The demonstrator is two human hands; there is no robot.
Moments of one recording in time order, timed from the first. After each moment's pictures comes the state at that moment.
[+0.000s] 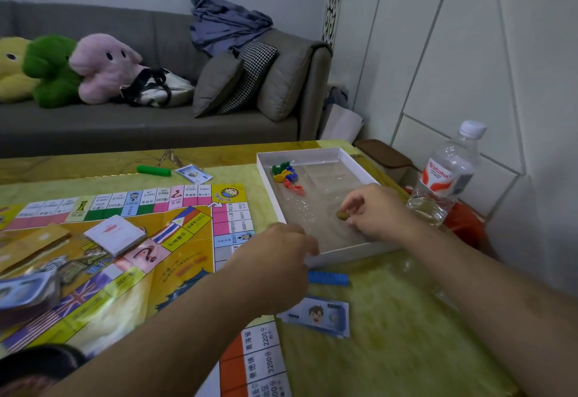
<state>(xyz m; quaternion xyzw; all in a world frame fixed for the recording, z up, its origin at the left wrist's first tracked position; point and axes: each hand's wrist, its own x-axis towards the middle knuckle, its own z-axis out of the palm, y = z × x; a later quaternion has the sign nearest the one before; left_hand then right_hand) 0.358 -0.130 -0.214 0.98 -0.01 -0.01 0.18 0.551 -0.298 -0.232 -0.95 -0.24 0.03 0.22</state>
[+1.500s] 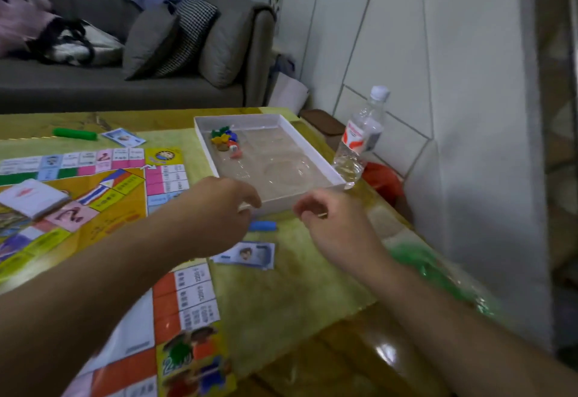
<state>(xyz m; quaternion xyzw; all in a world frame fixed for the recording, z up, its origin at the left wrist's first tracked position) 0.336 -0.153 -0.189 0.98 0.01 0.03 0.22 0.394 -0.359 -0.221 -0.90 -0.19 -0.02 0.38</state>
